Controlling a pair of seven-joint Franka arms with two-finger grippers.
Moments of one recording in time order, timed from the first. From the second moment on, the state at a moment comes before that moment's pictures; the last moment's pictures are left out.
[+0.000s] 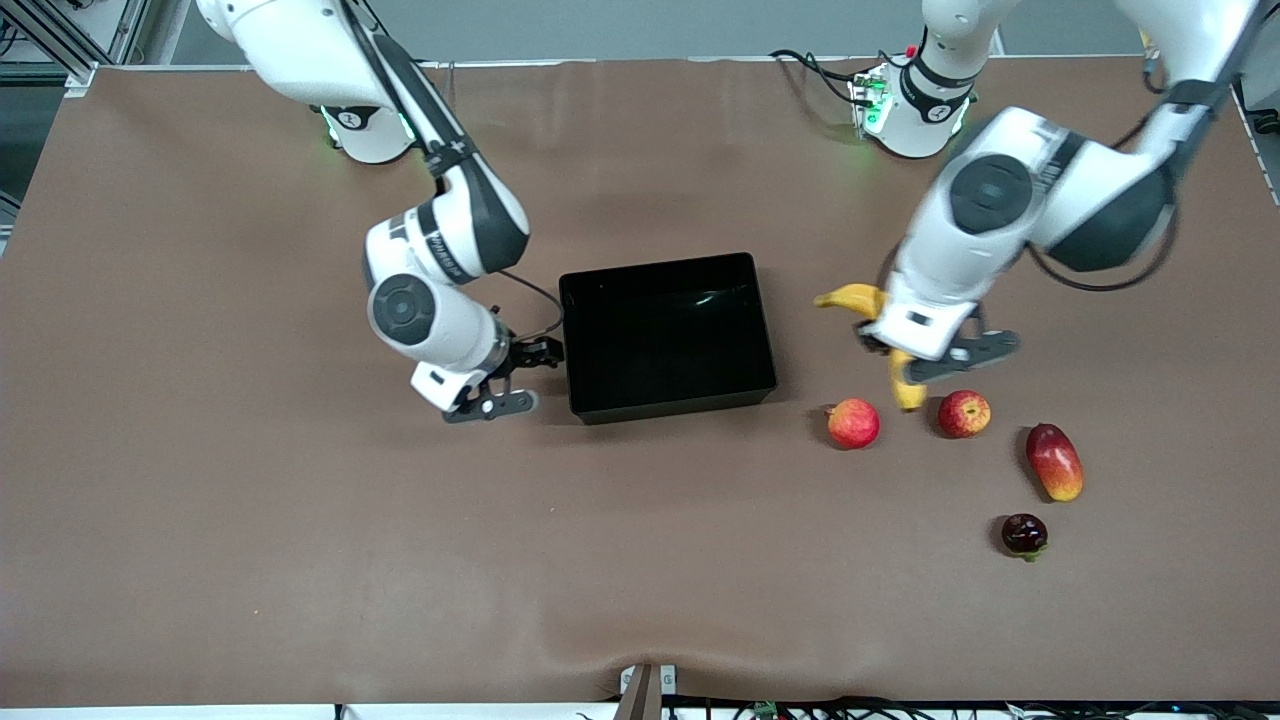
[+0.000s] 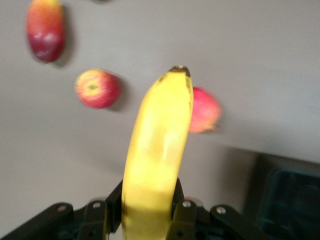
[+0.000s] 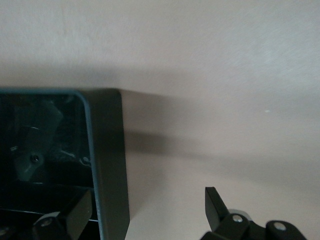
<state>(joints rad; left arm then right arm) 0.82 0.38 -1.27 -1.94 0.51 1.91 -0.97 0.58 0.48 -0.07 -1.78 0.29 2.18 0.20</state>
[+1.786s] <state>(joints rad) 1.22 0.64 -1.00 -2.33 1.11 2.36 -0.96 0.24 0.34 -0.11 -1.86 0.35 2.02 0.03</state>
